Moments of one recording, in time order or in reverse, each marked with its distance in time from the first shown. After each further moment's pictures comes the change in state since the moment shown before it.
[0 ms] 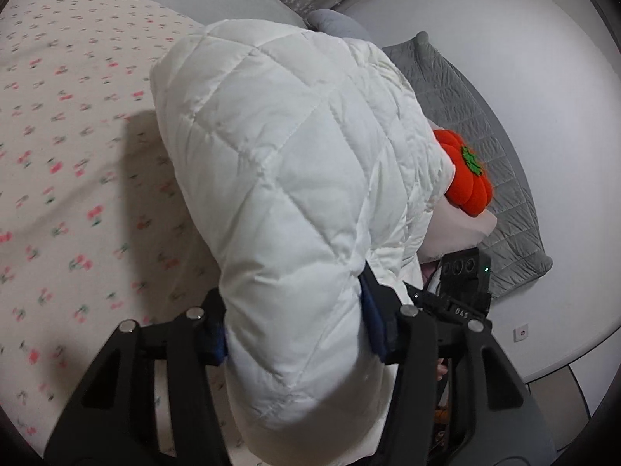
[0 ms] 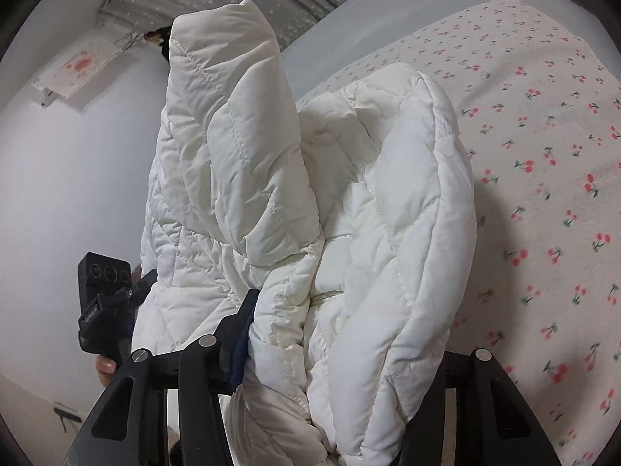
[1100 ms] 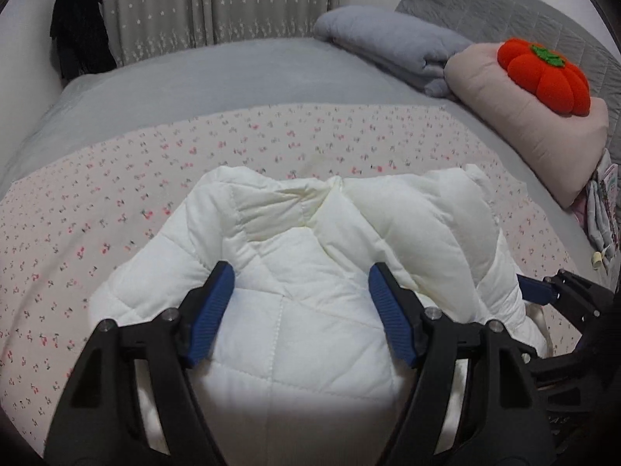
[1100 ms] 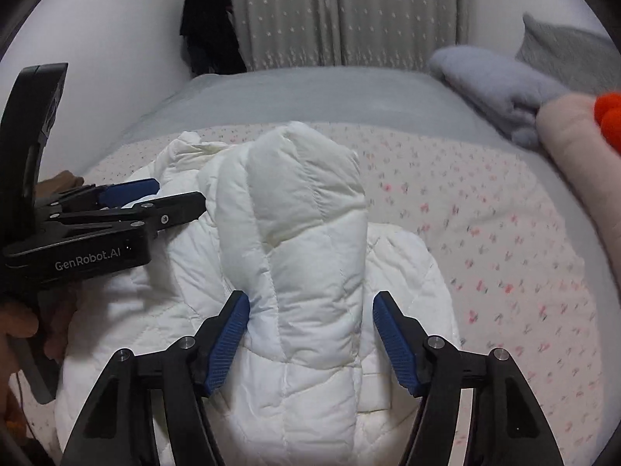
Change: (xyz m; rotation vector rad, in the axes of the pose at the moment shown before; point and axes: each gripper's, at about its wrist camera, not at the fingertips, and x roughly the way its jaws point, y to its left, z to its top) left arm 0.087 -0.050 0.059 0.511 -0.094 0.544; right arm 0.062 0.093 -0.011 -0.302 -0.189 -0.484
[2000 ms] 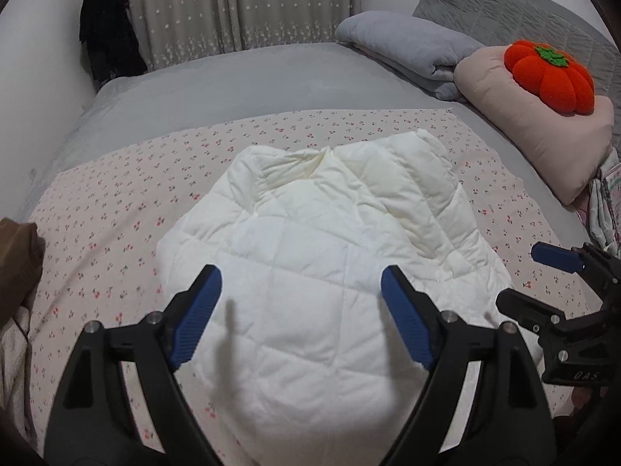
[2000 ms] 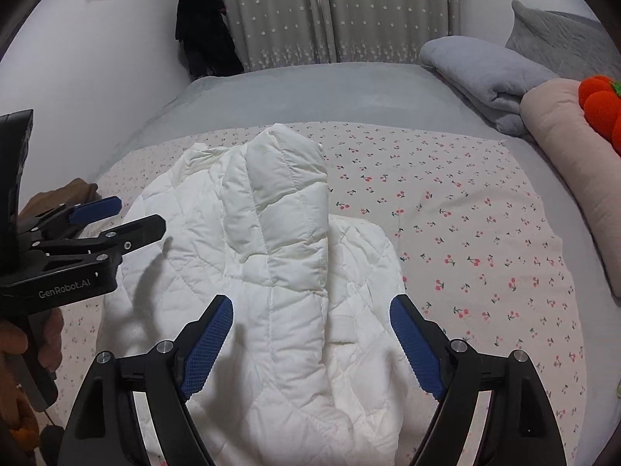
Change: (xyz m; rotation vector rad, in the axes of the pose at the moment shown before) left arm -0.096 -0.022 -0.027 -0.042 -0.004 0.129; right arm -0.080 -0.002 -0.010 -0.050 0.000 -0.045
